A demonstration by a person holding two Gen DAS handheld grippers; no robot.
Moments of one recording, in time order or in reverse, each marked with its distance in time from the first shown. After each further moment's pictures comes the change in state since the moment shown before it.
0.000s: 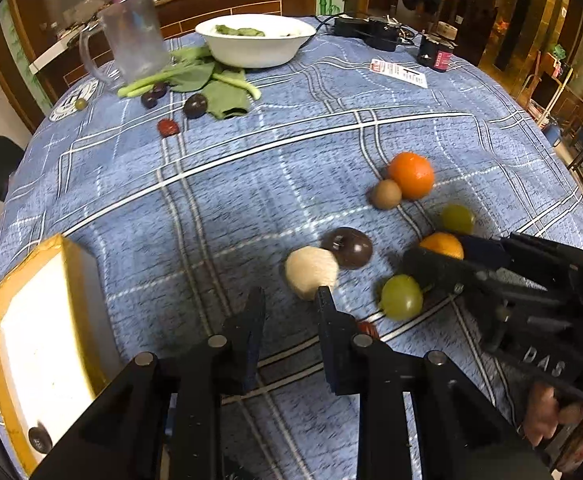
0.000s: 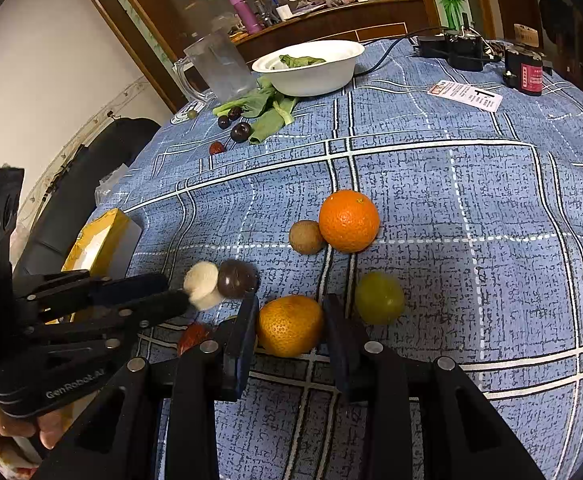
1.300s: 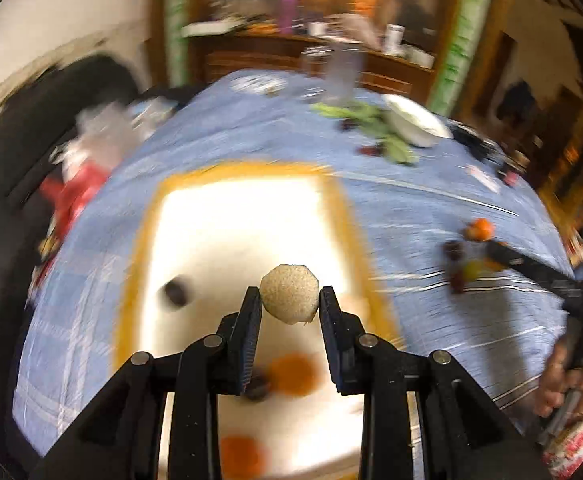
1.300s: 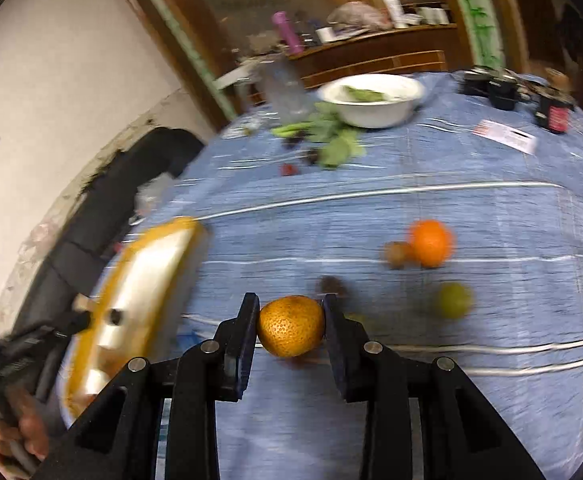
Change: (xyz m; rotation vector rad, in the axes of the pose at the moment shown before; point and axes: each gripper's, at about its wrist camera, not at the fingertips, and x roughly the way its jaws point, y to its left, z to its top) left arm -0.133 0.137 -0.145 -0.461 -0.206 0.136; right arm -0.032 0.072 -0.004 -0.070 -0.072 0.117
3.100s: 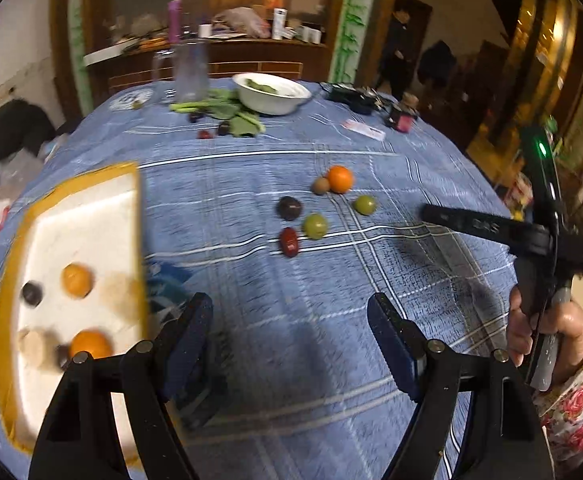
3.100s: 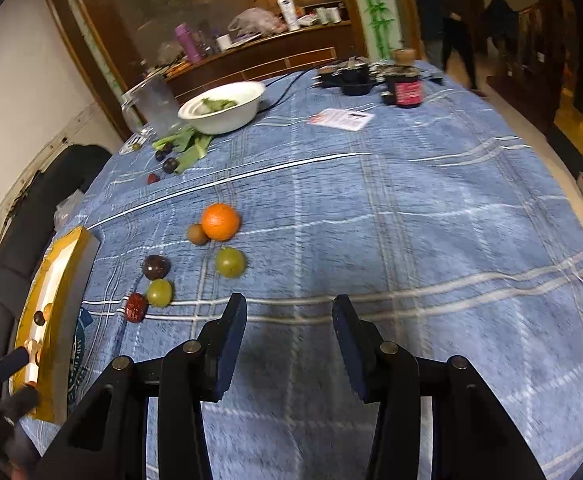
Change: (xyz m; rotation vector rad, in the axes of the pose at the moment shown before) left arm 0.003 -0.172 -0.041 0.268 -0.005 -0.210; right arm -0.073 -0.111 -0.017 0.114 0.010 -0.314
